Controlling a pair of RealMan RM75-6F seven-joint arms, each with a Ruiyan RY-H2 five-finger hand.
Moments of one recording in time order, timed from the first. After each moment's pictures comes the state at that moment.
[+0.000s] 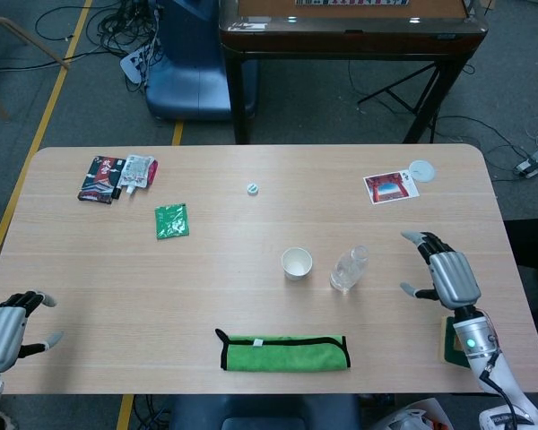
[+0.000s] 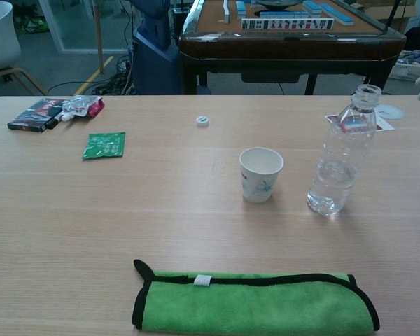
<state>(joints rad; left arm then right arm) -0.09 -1.10 -0.03 -1.65 1.47 1.45 0.10 0.31 -1.34 0.14 -1.40 -1.49 1.25 0.16</state>
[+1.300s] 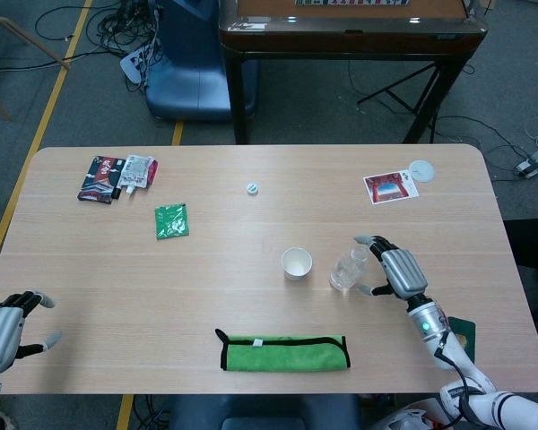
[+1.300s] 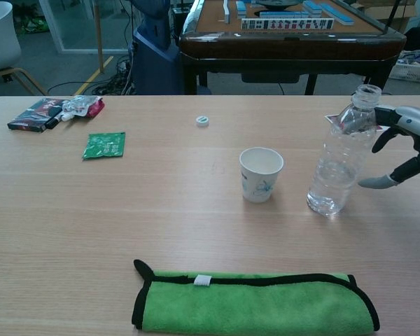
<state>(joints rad) -0.09 -1.09 -0.03 -1.66 1.48 1.46 0.09 0.45 -1.56 0.10 -1.16 -1.50 1.14 0.37</state>
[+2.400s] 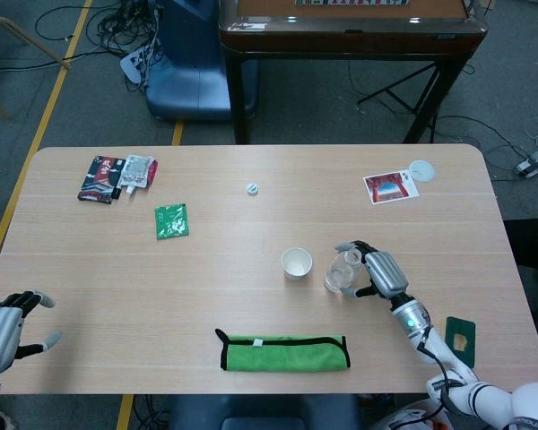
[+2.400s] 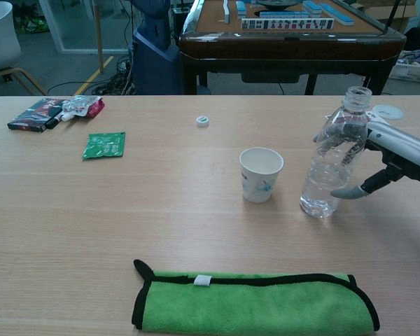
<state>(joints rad) -0.09 -1.08 -0.03 -1.67 1.49 1.46 0.08 0.51 -1.71 0.05 -0.93 -1.56 1.15 0.62</state>
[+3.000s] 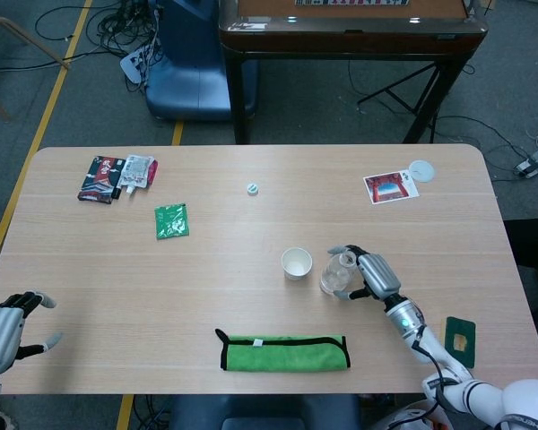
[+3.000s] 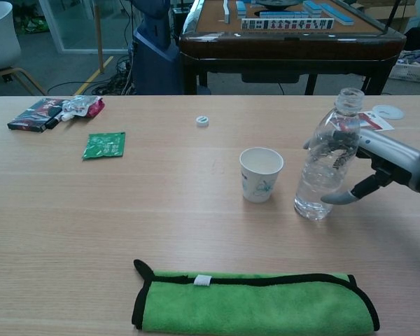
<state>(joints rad) -0.09 -1.08 -0.02 -1.68 1.48 1.46 0.09 0.53 -1.74 0.03 -0.89 -1.57 1.13 0.70</state>
